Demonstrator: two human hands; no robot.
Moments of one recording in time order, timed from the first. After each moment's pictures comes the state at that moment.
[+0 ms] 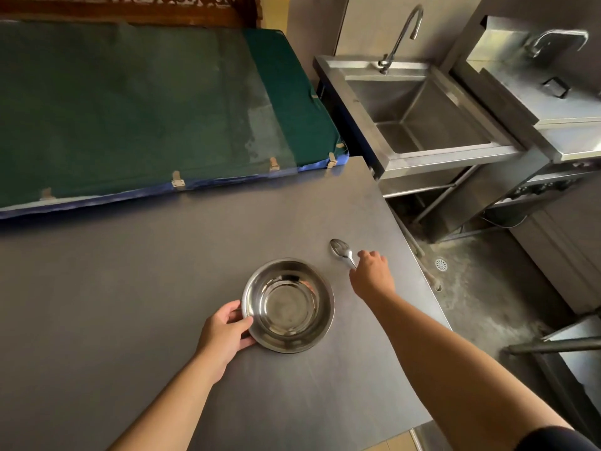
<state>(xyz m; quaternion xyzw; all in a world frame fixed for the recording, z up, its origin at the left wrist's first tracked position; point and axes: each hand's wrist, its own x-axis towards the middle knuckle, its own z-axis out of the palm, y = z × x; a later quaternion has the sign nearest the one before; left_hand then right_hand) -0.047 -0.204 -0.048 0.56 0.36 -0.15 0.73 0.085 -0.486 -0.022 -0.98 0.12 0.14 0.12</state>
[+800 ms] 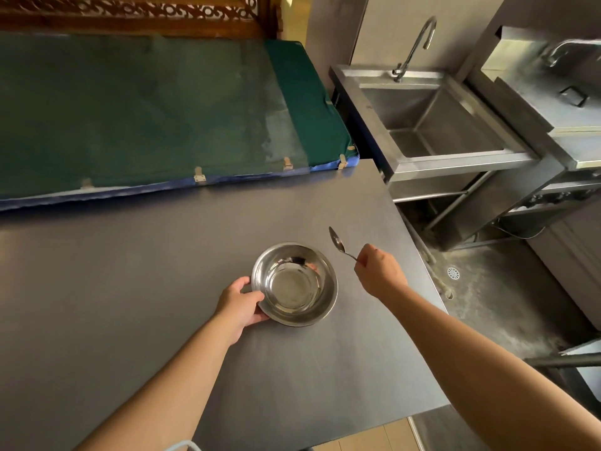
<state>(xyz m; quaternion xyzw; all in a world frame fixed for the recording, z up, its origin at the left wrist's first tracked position) -0.037 -0.216 -0.005 0.56 0.39 -0.16 0.71 0.056 -0.484 0.026 -0.98 0.04 0.10 0.16</state>
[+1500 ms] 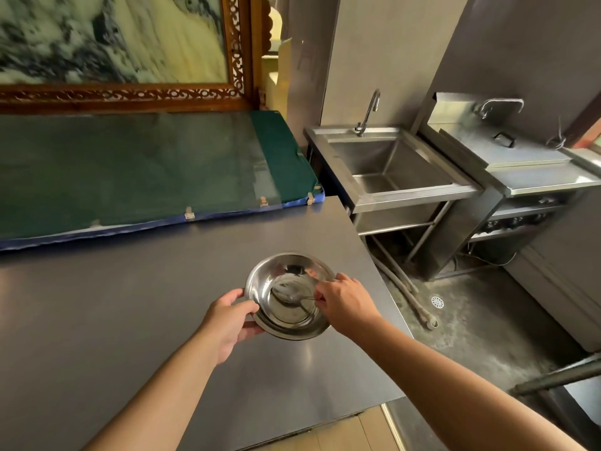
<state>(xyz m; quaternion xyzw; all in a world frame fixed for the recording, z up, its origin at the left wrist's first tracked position) -0.104 -0.273 0.094 0.57 0.29 -0.13 0.75 -0.061 -0.505 0.125 -0.97 -0.22 0.01 0.11</state>
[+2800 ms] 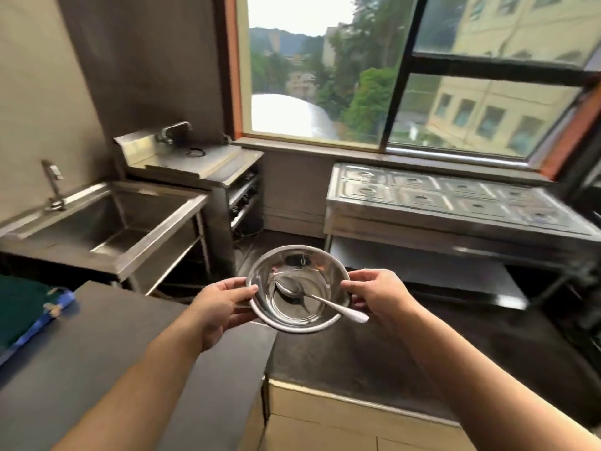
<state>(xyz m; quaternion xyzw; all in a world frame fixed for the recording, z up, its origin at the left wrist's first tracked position) -0.119 -0.497 0.235 0.62 -0.16 -0.46 0.62 -0.343 -0.666 0.246 -0.61 0.47 -0.25 0.59</state>
